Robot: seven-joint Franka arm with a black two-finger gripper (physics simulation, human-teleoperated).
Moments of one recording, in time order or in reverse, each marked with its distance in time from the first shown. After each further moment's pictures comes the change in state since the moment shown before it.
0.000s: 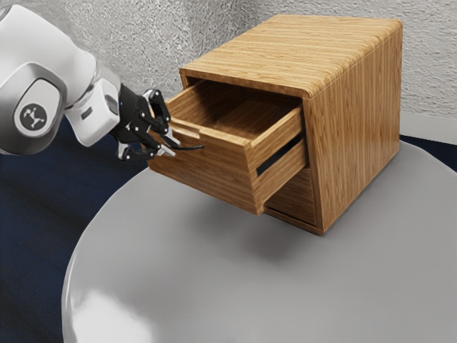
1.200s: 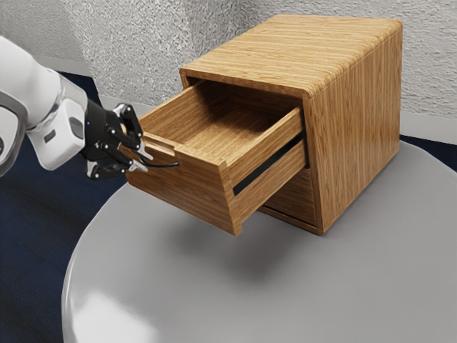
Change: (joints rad) arm 0.068 -0.178 -0.062 -0.164 0.080 0.011 -0.005
